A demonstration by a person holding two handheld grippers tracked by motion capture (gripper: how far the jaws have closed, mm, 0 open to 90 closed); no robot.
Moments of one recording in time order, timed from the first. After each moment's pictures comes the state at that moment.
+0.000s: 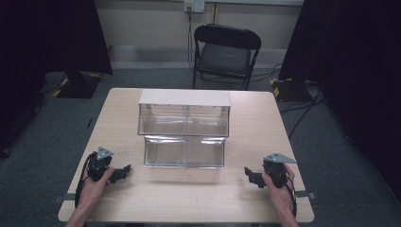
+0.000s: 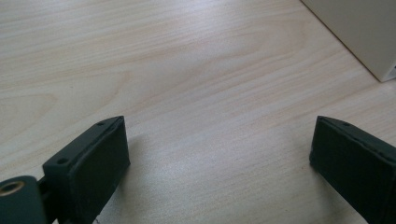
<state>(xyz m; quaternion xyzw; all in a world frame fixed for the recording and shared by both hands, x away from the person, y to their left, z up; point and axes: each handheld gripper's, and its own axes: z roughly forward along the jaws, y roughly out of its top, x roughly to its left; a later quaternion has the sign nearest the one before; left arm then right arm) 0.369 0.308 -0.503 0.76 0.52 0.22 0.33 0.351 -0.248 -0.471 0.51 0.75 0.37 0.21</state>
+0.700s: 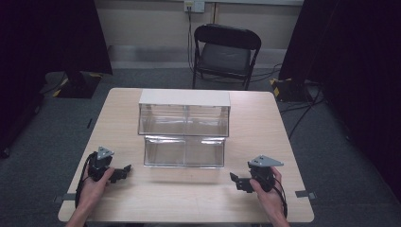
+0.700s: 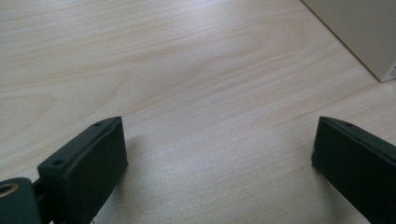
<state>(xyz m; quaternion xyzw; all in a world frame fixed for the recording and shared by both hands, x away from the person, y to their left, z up) 0.370 0.307 -0.504 0.76 0.52 0.22 0.33 0.338 -0.208 -0.461 0.44 0.78 0.40 0.18</state>
